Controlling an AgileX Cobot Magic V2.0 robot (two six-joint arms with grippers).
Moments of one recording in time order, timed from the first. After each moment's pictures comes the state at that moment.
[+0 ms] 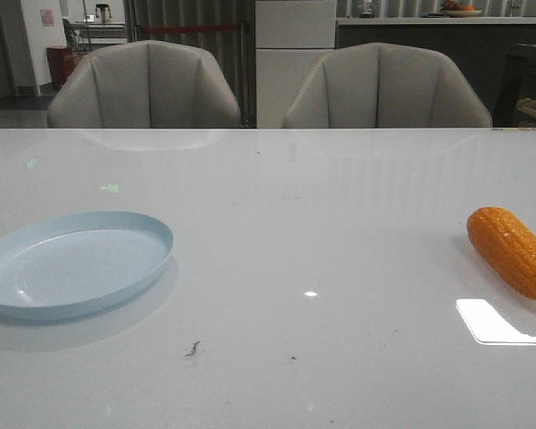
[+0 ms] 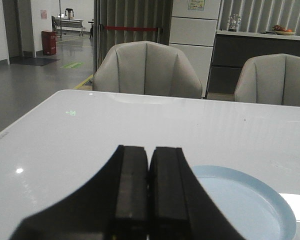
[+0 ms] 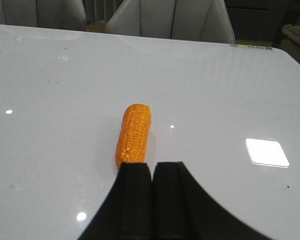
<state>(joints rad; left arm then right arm) -0.03 -0.01 0.01 -0.30 0.04 0.26 0.02 -0.01 0.03 0.09 0.21 -0.12</state>
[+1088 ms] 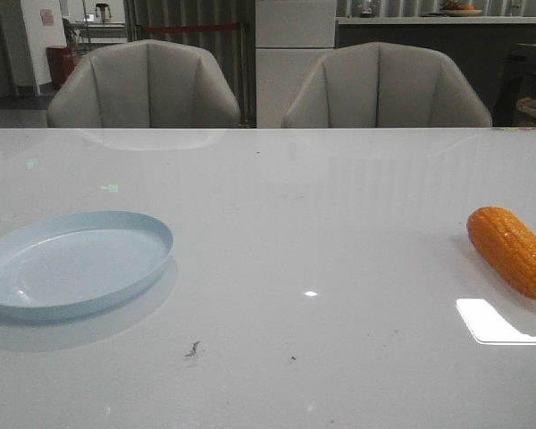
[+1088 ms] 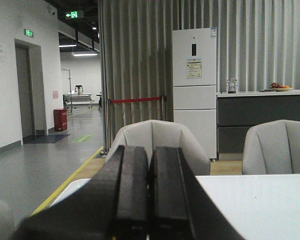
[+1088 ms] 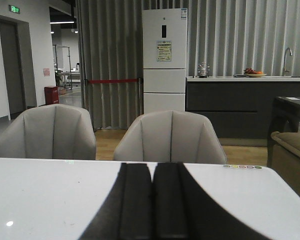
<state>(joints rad) -0.03 0.02 -0.25 -0.18 0.04 0.26 0.02 0.01 -0.35 0.09 0.19 -0.05</state>
